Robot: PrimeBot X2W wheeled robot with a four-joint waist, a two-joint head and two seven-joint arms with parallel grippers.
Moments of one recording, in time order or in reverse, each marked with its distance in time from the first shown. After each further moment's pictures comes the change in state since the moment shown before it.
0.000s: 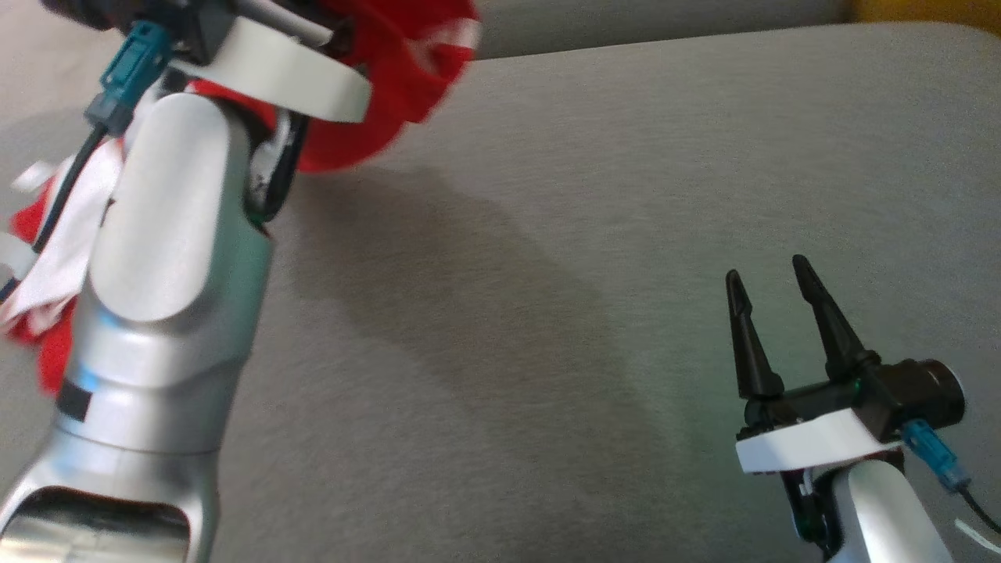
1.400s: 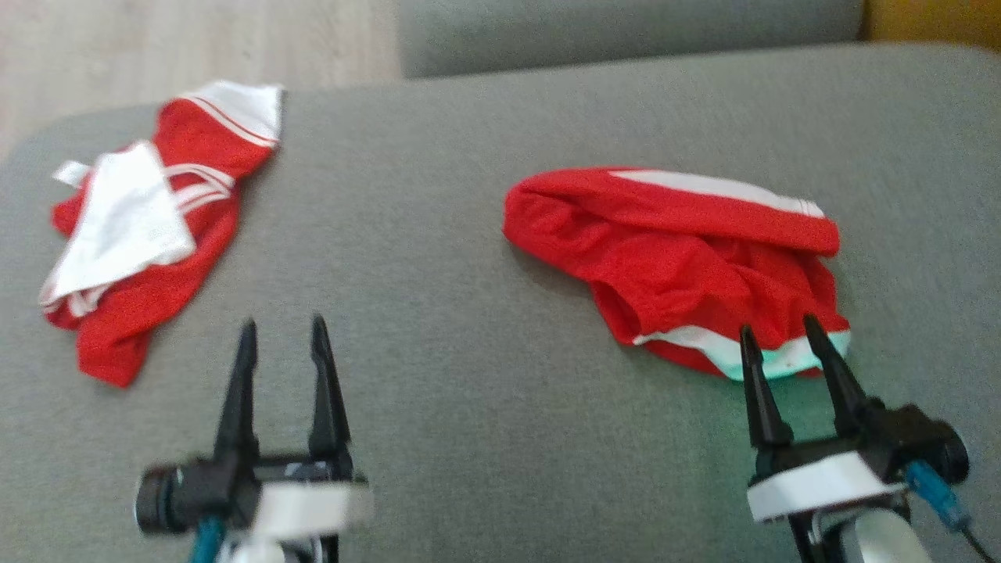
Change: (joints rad) left arm 0.911 -0.080 0.098 -0.235 -0.045 0.239 -0.207; right arm 0.084 0.012 -0.037 0.037 0.013 0.000 0.003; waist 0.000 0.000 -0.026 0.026
